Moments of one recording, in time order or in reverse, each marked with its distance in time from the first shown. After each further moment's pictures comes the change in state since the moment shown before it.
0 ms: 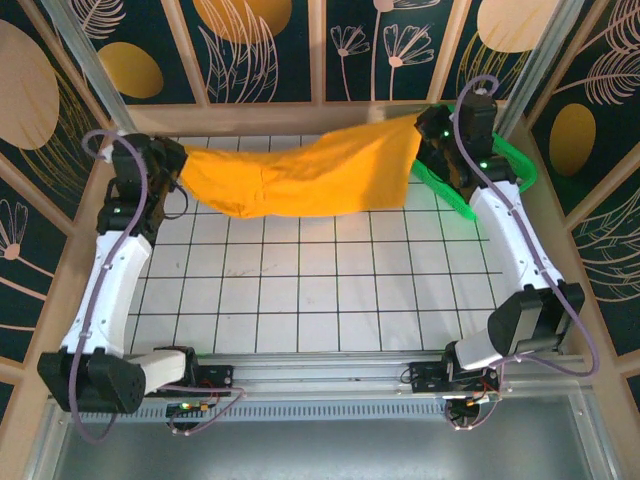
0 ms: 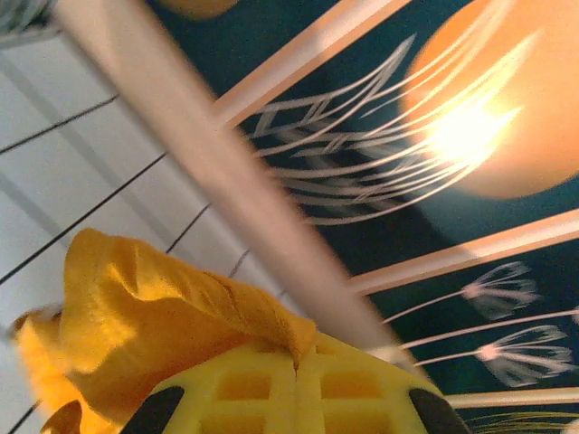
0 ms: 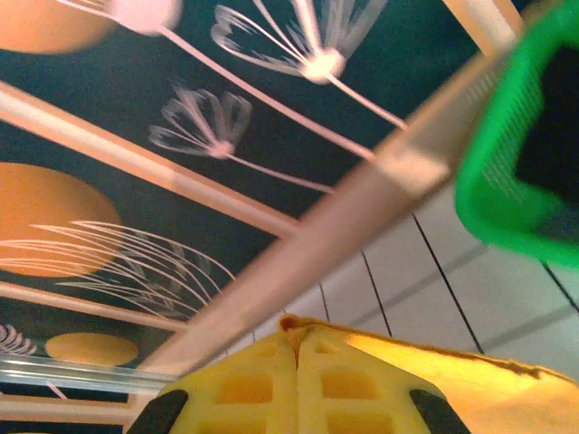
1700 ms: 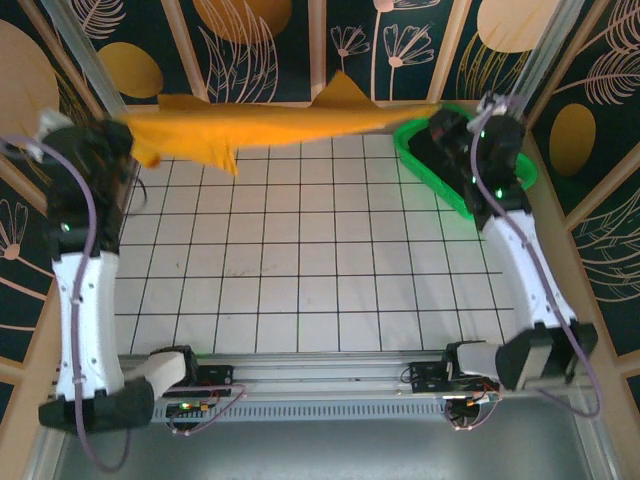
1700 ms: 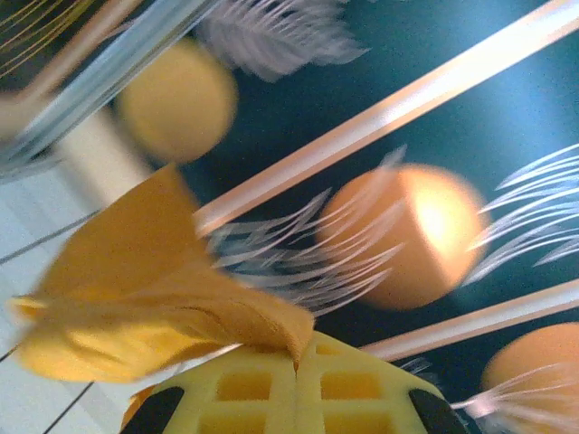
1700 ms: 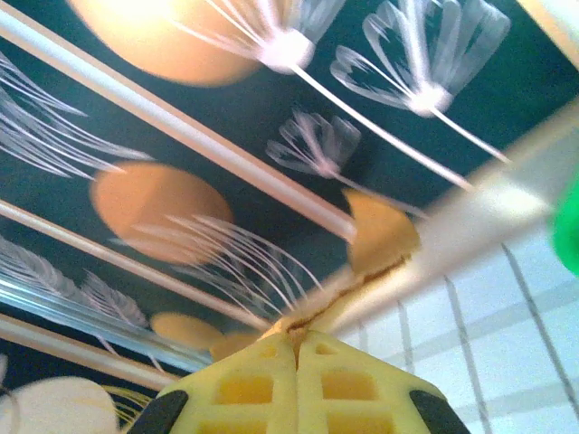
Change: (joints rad) left arm 0.160 -0.114 0.121 -0.185 0.017 -0.033; right arm -0.055 -0.228 -0.296 0.218 -0.163 0.049
